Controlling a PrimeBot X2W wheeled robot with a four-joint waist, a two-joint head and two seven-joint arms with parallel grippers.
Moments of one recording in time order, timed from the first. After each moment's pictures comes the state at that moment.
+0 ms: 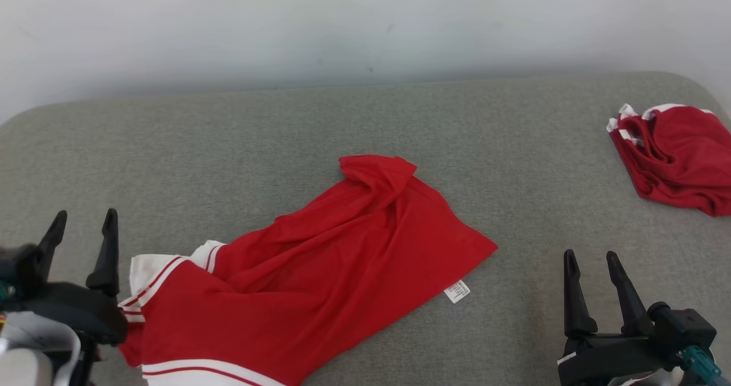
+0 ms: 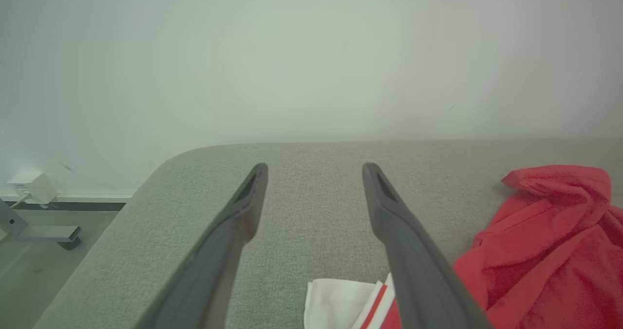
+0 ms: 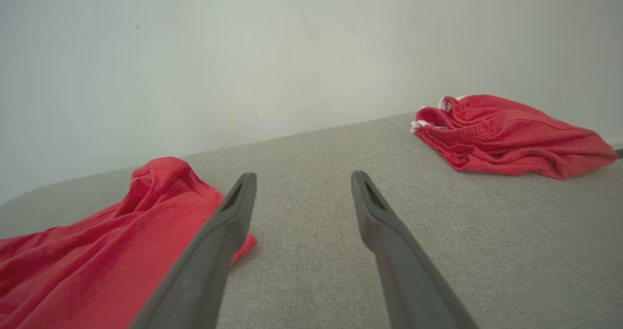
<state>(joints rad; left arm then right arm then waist) -0.27 0.36 0.01 0.24 -0.37 -0.11 -0.07 -0.08 -0.06 -0.03 0.25 0.24 0.13 -0.26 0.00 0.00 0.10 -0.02</state>
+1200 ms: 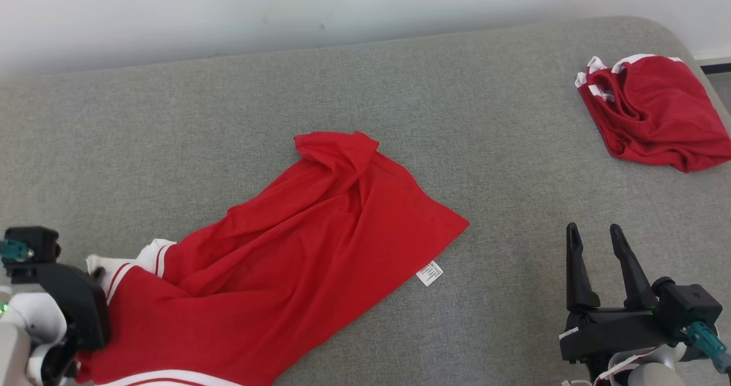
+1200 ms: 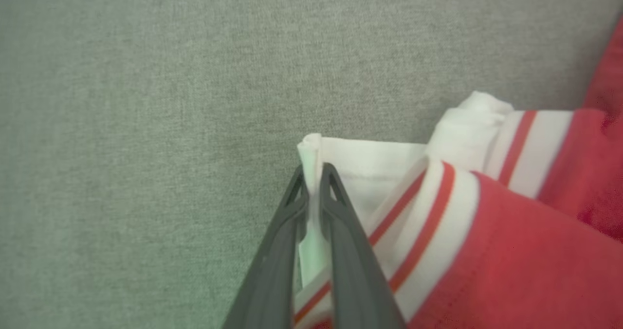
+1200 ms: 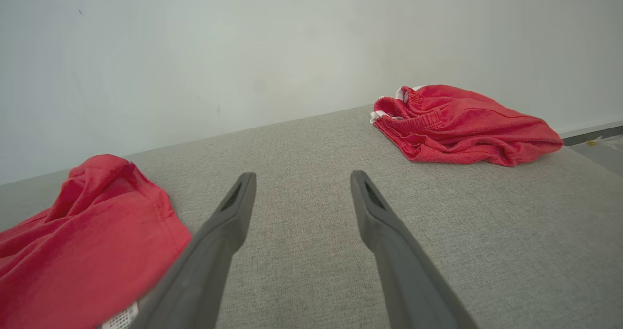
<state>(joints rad) -0.48 0.54 -0.26 0.61 -0.63 -0.13 0.39 -0.15 -0.07 -0.03 0.25 0.25 0.13 -0.26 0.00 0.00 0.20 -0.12</state>
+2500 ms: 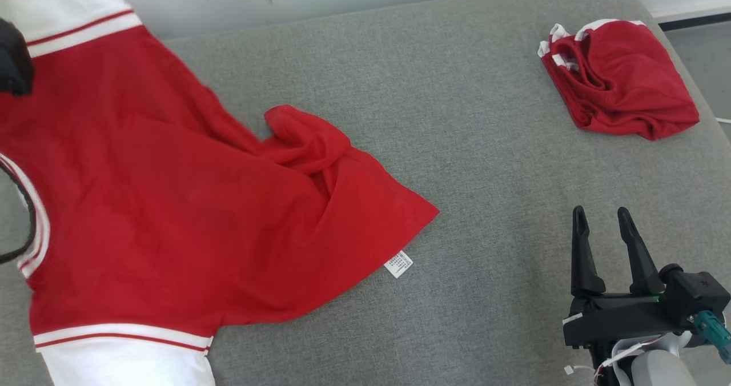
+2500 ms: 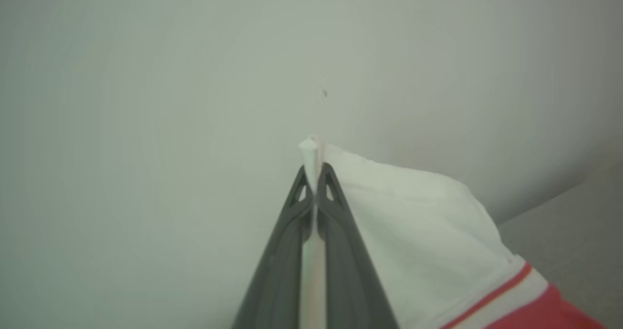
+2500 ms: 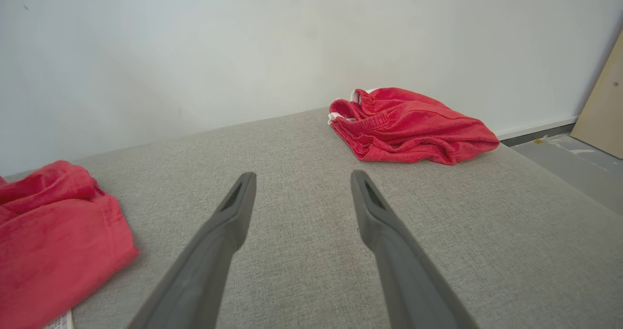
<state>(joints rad) -1.21 0.57 -0.47 0.81 -0.42 -0.11 -0.12 -0.18 -0.07 -0.04 0.23 0.23 0.13 -0.26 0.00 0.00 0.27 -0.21</state>
